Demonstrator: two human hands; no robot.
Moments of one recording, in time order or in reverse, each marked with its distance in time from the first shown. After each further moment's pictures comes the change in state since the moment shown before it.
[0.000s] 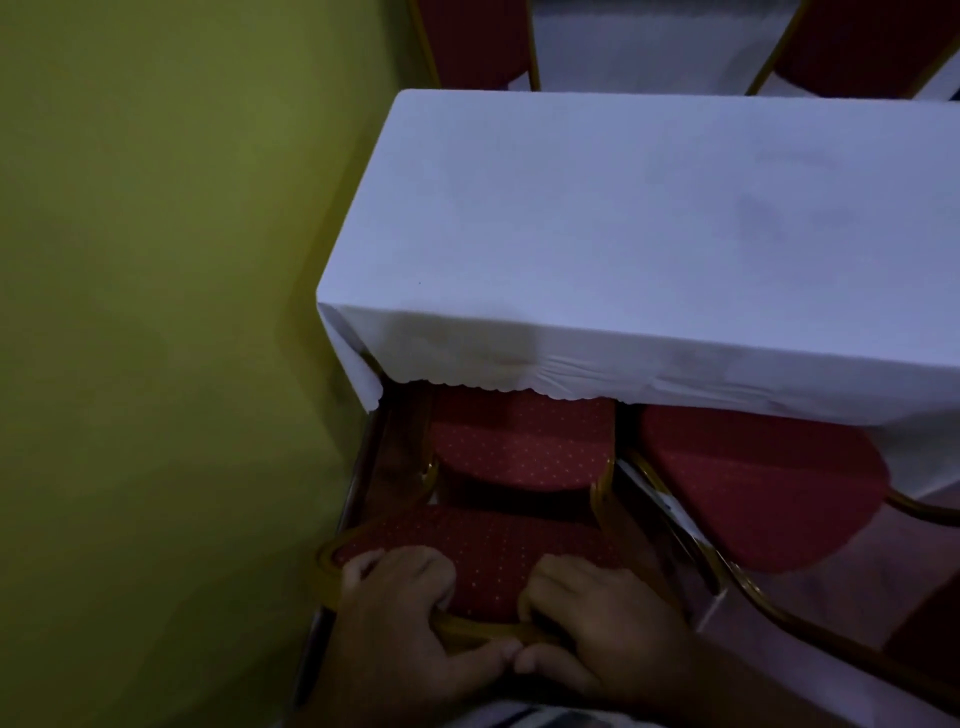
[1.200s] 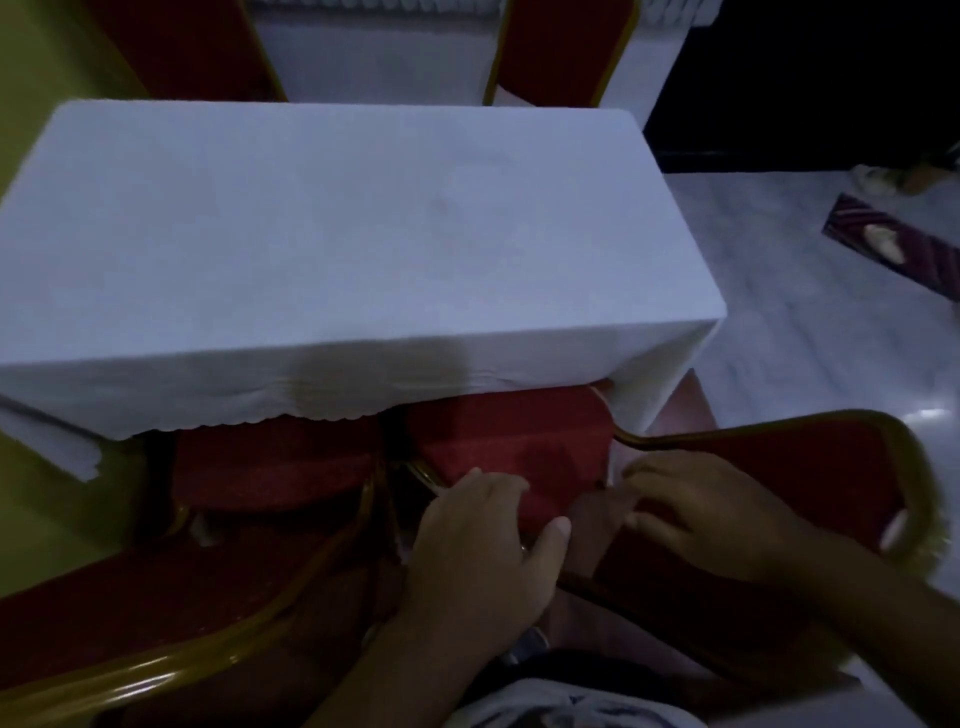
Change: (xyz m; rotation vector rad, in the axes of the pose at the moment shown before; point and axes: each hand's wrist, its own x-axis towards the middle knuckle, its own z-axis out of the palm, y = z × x) left_hand 0.083 0.352 0.155 -0.170 -0.313 0.171; right_hand -0.299 0.258 -0.151 -0.340 0.094 0.457
